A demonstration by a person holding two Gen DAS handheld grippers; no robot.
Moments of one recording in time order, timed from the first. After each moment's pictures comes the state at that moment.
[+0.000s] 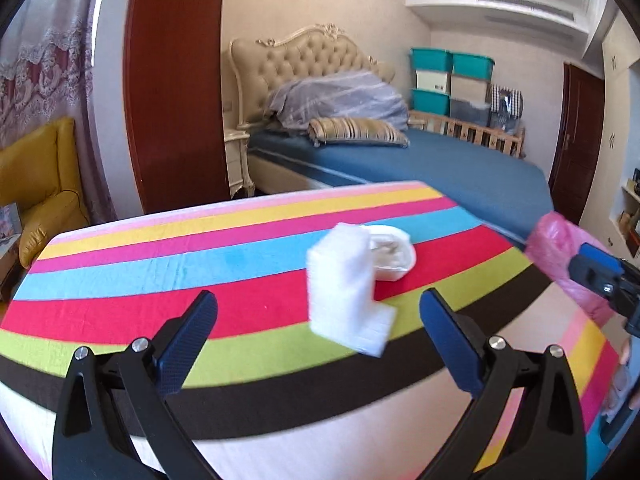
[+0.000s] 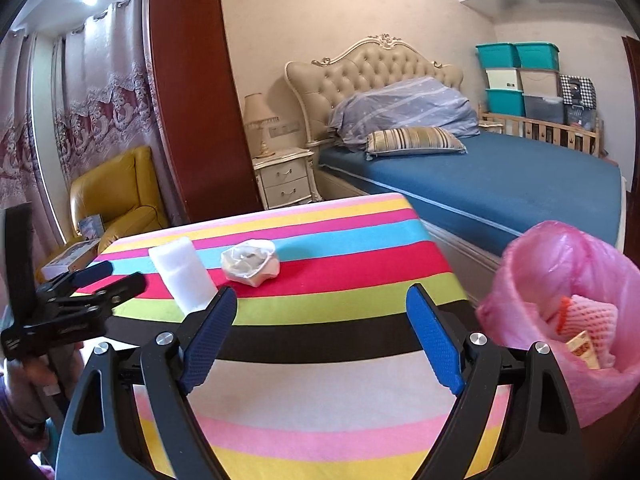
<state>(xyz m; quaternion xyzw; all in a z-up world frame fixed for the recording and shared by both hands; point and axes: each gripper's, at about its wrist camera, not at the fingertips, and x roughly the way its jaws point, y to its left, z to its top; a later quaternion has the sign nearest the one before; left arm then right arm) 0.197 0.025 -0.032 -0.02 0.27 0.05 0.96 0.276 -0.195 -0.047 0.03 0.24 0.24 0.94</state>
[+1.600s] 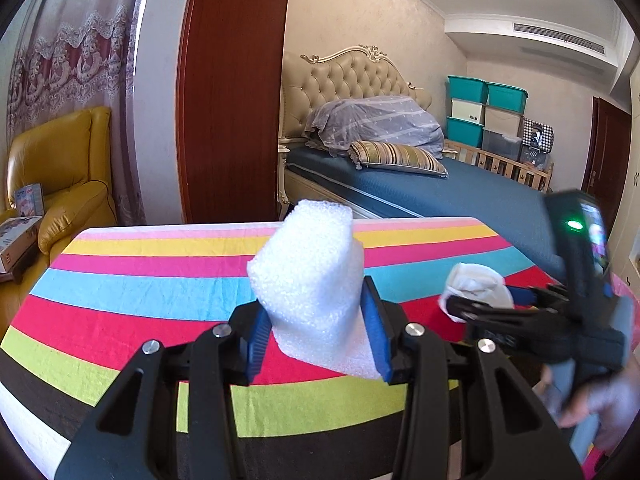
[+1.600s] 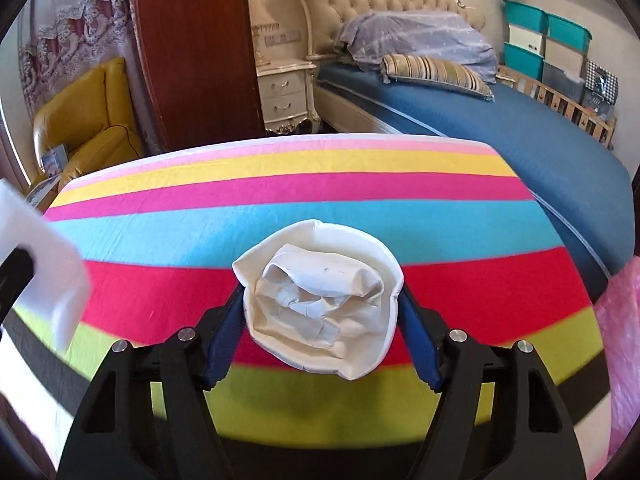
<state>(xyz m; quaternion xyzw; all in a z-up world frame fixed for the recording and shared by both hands) 0.184 0.105 -0.024 -0.06 0.22 0.11 0.97 0.374 -0.010 -0.082 -0.06 0.38 0.20 0.90</state>
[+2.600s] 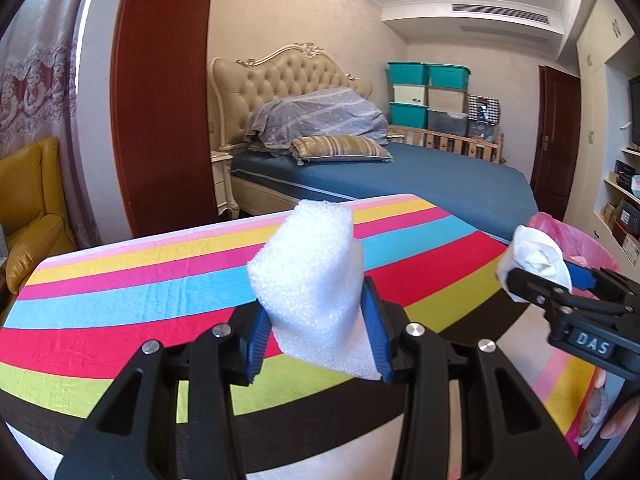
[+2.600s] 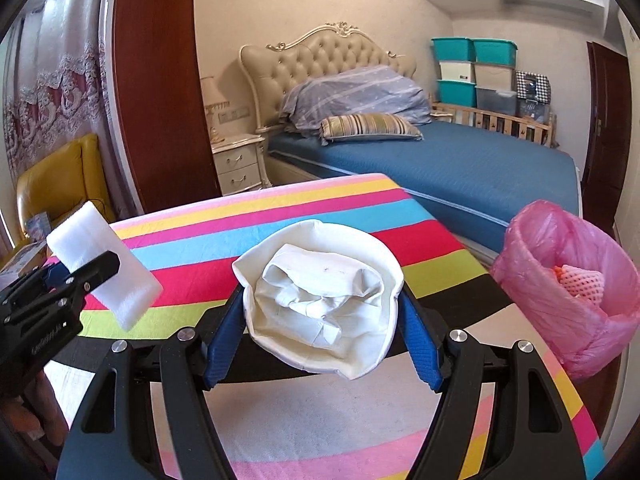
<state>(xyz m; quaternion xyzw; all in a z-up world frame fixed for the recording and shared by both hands) 0.178 0.048 -0.033 0.00 0.22 0.01 0.98 0.268 -0.110 -0.059 0.00 0.26 0.12 0.96</state>
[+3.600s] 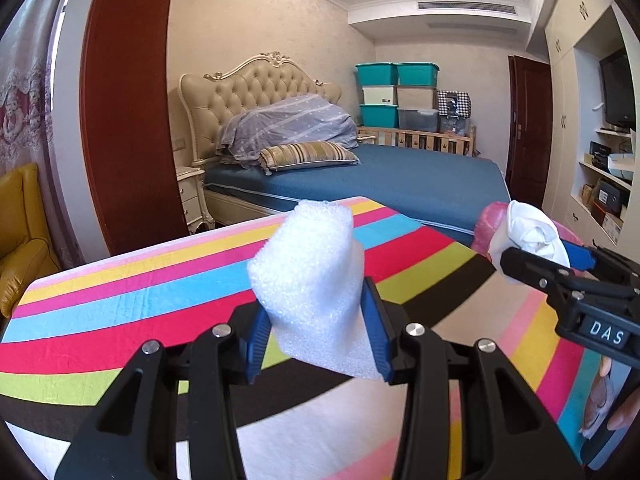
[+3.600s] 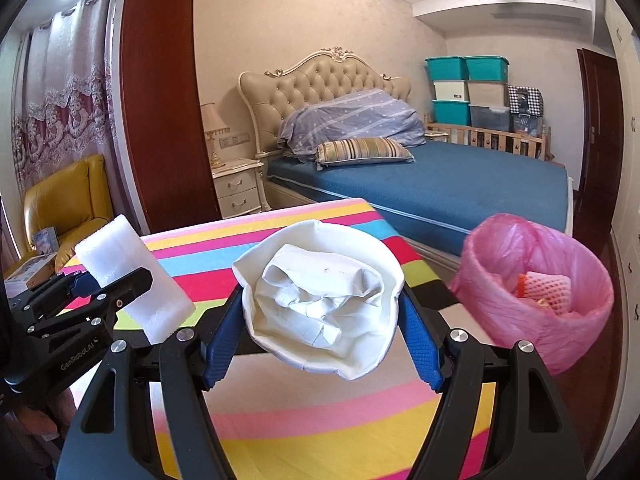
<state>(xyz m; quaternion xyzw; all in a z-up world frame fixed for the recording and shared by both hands) 0.154 -0.010 -0.024 0.03 0.21 -0.03 0.98 0.220 -0.168 -0.036 0.02 0.22 0.13 0.97</state>
